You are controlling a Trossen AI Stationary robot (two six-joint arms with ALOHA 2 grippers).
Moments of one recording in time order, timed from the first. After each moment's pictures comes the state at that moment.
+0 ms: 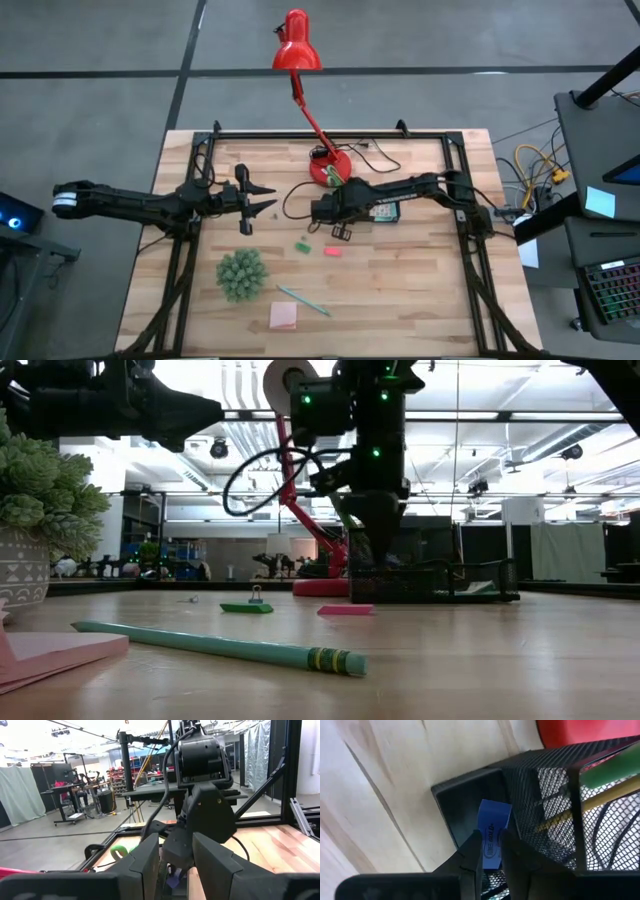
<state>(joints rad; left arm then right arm) 0.07 0.75 0.20 0.69 -0.06 0.14 0.02 2.11 1.68 -1.16 0.35 0.34</state>
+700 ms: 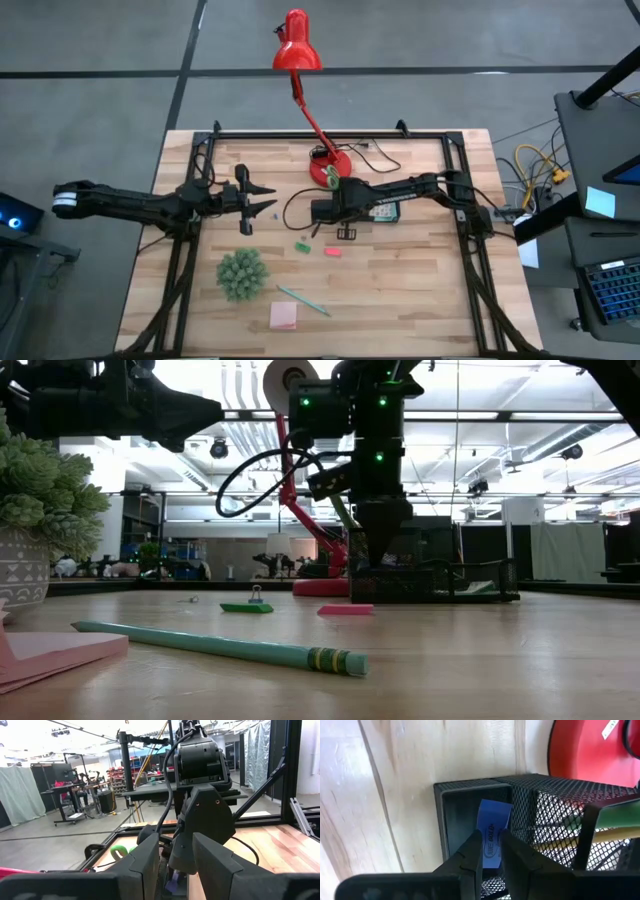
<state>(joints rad) 0.07 0.76 0.20 0.69 -0.06 0.14 0.01 2.11 1.66 -1.10 0.37 0.06</state>
